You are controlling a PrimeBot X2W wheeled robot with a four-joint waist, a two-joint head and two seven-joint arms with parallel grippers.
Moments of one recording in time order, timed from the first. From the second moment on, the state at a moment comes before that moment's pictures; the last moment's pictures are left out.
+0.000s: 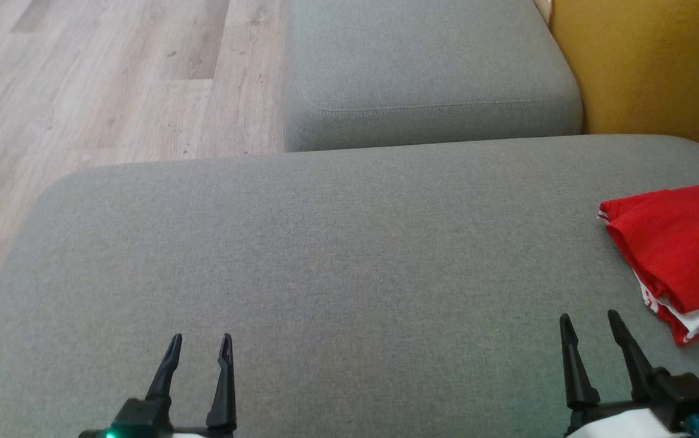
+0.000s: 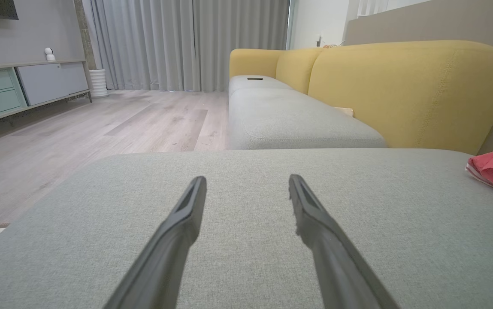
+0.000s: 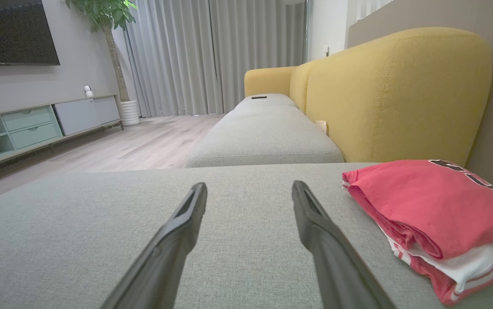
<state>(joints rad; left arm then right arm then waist) 0.25 0.06 -0.22 0.03 -0.10 0.10 -0.25 0.18 -0.06 0.01 0.17 0.10 0.12 -0.25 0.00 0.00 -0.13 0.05</state>
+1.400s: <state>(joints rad) 0.24 0.06 -0.18 0.14 -0.43 0.05 -0.19 0.18 -0.05 -0.01 0.24 0.41 0.12 -0.17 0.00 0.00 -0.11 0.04</state>
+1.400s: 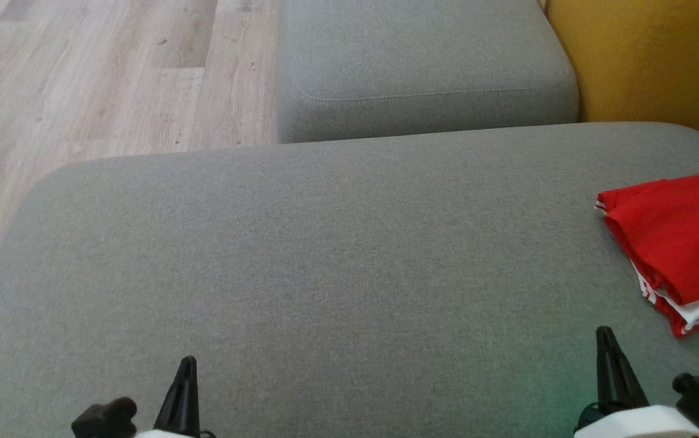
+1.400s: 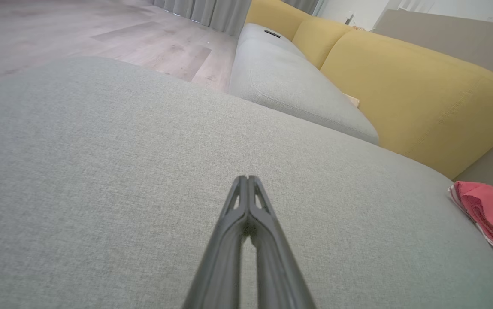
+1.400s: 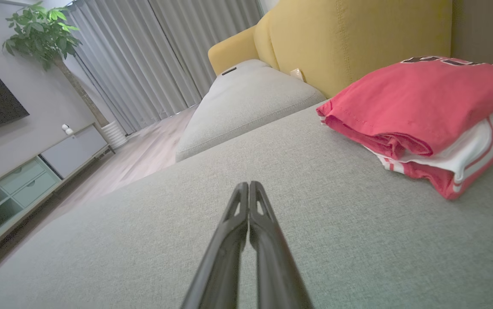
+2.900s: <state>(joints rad) 0.11 0.07 -0.10 0.20 -0.99 -0.03 -0.08 0.07 -0.05 -0.07 0.26 0.95 0.12 -0.04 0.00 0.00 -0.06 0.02</state>
